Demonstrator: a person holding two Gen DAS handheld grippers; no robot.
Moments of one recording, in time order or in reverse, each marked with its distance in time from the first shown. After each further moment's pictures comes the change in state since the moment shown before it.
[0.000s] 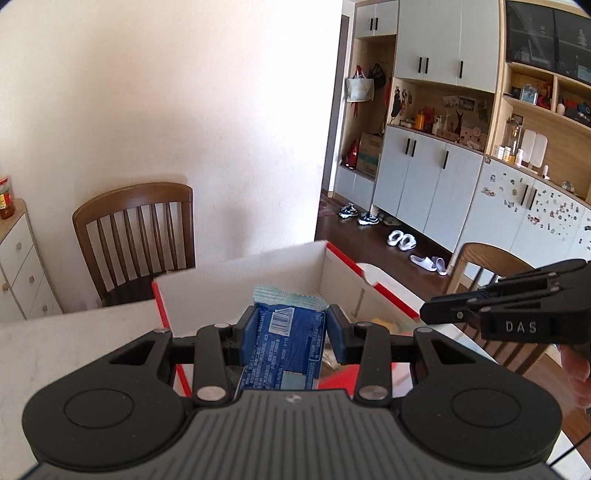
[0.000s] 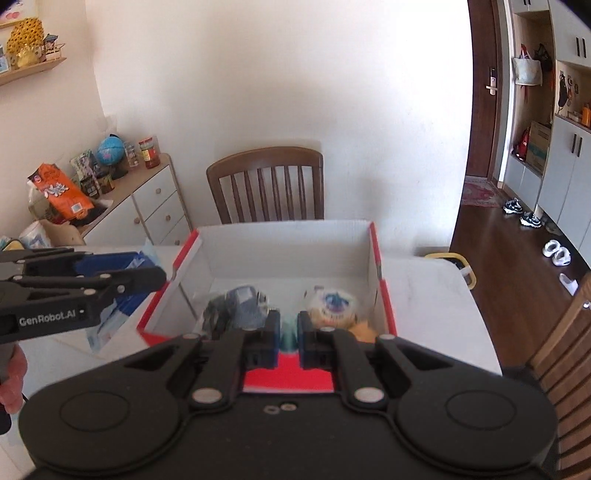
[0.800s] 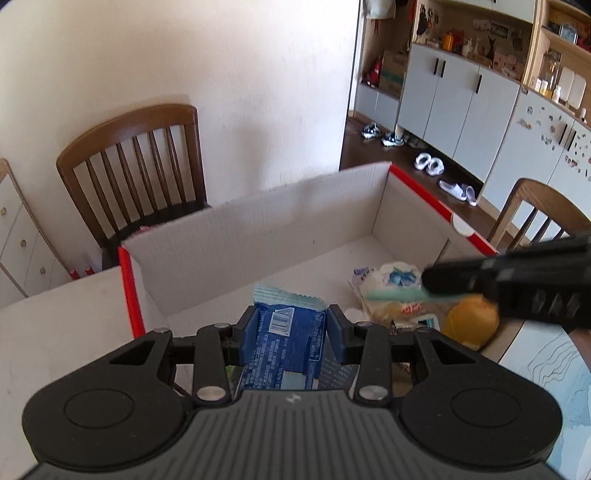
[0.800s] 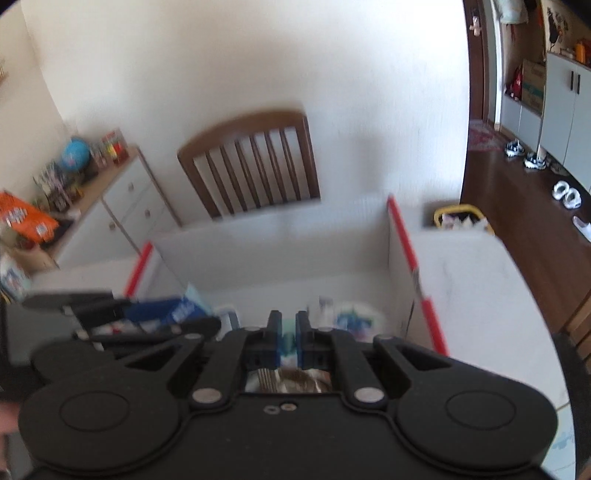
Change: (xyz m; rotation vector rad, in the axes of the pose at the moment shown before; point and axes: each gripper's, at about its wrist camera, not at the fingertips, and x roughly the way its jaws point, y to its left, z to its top) left arm 0.148 0.036 -0.003 0.020 0.290 0.057; right arm 0.118 -0.020 0.021 0.150 0.144 0.007
